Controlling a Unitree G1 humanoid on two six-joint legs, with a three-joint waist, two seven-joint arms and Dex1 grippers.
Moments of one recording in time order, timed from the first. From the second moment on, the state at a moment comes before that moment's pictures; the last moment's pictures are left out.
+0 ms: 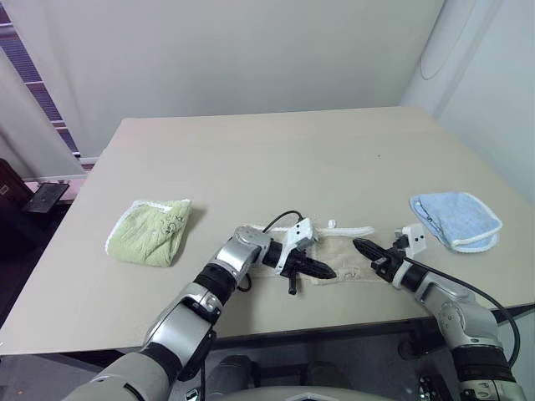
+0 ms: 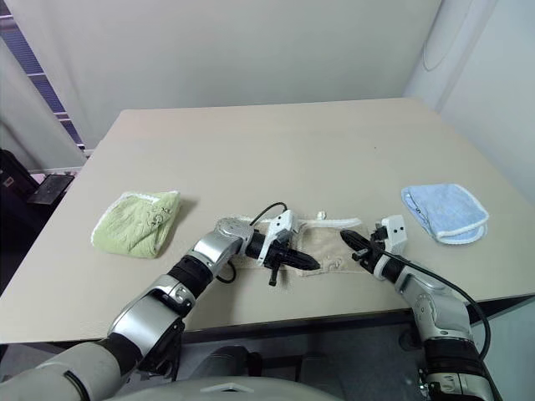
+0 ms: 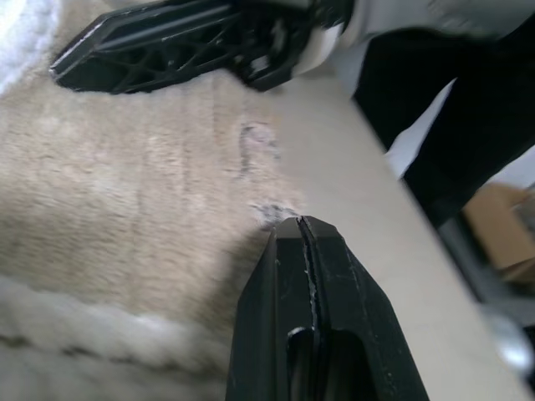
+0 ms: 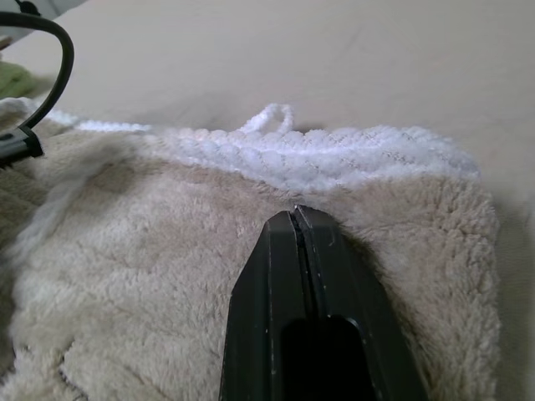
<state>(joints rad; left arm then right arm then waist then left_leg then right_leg) -0.68 0.03 -0.38 0.68 -0.19 0.28 -1.31 -0.06 -0.48 -0.17 0.16 0.50 0.36 0.76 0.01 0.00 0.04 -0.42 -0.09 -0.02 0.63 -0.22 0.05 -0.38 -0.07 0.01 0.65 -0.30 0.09</state>
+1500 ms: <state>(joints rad) -0.28 0.53 0.34 0.04 -1.46 1.61 -0.10 -0.26 -0.60 -0.18 -0.10 0.79 0.93 0.73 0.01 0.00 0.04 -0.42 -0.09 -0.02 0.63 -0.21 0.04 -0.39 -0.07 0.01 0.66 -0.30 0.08</state>
